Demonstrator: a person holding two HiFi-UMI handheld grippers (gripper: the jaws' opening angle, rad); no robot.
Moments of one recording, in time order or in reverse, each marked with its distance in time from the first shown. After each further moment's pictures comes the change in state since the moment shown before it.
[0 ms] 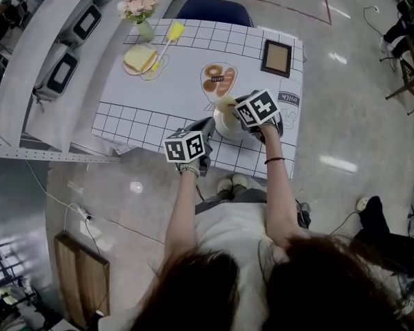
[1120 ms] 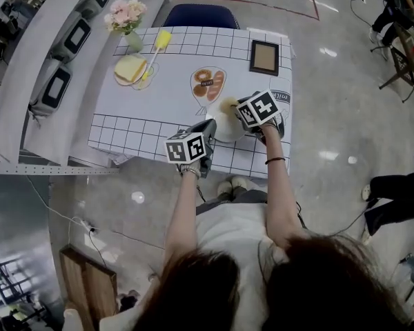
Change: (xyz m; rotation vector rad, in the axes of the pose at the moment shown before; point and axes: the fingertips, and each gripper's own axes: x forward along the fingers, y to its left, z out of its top) left arm 0.020 -0.025 -0.003 0.039 0.042 -0.067; right arm -0.024 -0.029 -0.017 0.069 -0.014 -0.080
